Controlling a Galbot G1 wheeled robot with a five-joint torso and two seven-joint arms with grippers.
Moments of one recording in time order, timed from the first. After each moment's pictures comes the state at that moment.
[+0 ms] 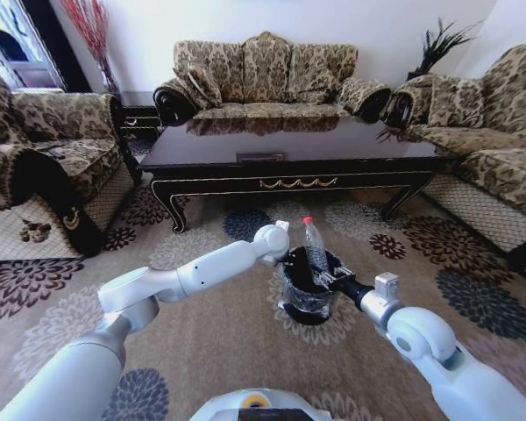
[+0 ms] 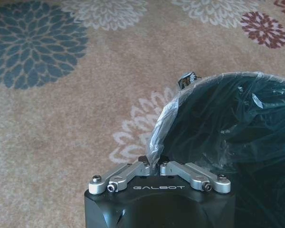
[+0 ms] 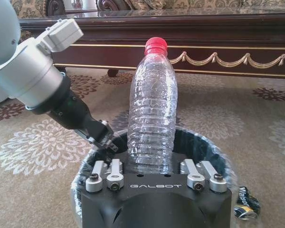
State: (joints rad) left arm 0.01 -1.33 0.73 -1.44 -1.90 0.74 -0.98; right arm -1.44 0.80 0.59 2.24 0.78 -0.53 0.06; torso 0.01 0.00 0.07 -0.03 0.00
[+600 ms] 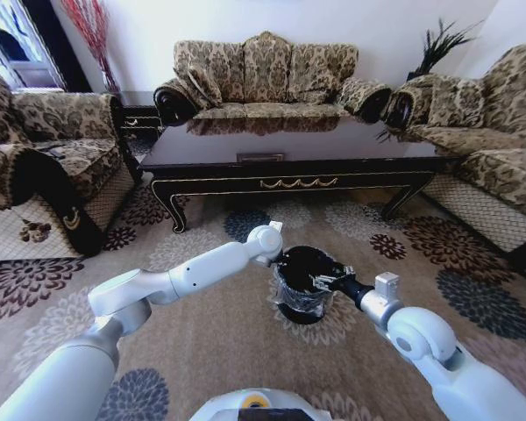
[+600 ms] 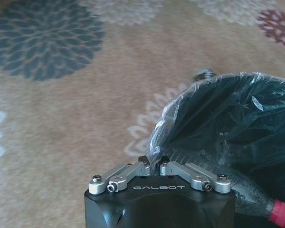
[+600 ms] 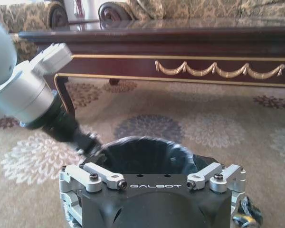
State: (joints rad) left arm 0.05 -1.25 0.70 -1.49 -1.90 0.74 -1.00; right arm -1.44 0.80 0.63 2.28 0.81 -0.54 0.06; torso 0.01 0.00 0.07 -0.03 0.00
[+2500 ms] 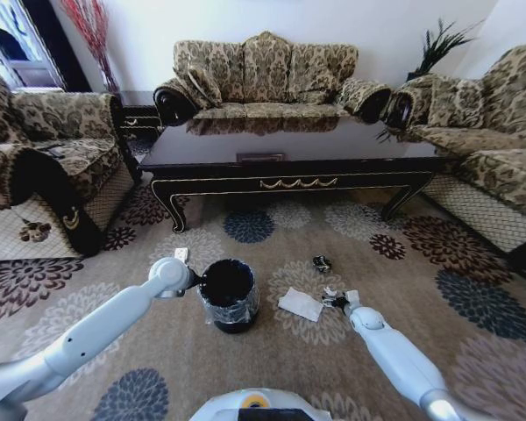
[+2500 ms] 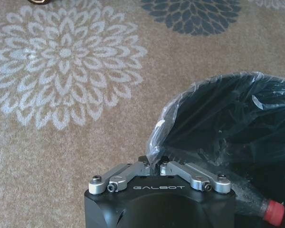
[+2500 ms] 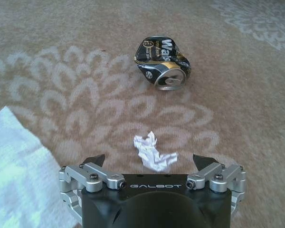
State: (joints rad) left arm 0.56 -0.75 0.25 -1.81 -1.78 0.74 -0.97; right arm -0.83 1.03 0.13 0.96 0.44 -0.24 -0.02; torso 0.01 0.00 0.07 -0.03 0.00
